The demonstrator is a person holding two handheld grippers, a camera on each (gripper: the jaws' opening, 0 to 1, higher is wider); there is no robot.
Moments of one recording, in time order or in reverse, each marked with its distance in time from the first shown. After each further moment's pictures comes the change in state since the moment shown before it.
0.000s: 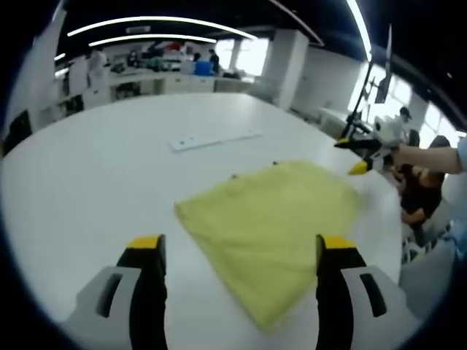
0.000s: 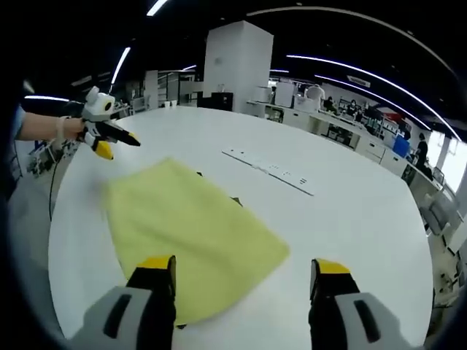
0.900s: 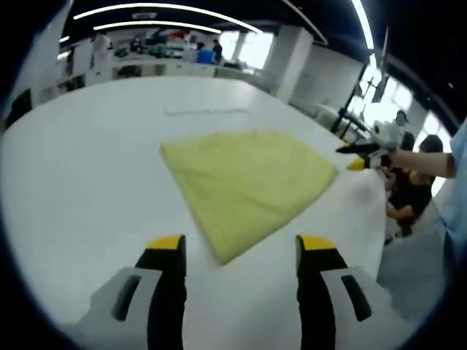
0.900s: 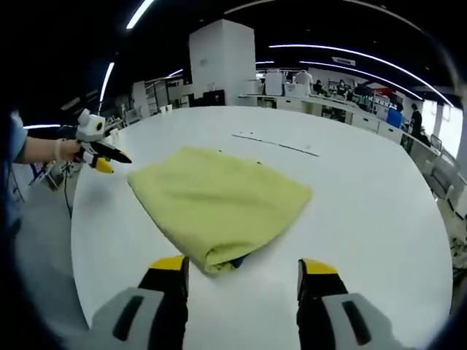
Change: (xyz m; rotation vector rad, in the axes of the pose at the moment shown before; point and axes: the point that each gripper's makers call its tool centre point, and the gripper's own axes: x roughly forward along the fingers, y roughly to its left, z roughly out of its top) left arm -0.034 -0.040 -0.081 -0.086 0.048 -0.031; right arm -0.040 0.054 -0.065 0.165 0.028 0.028
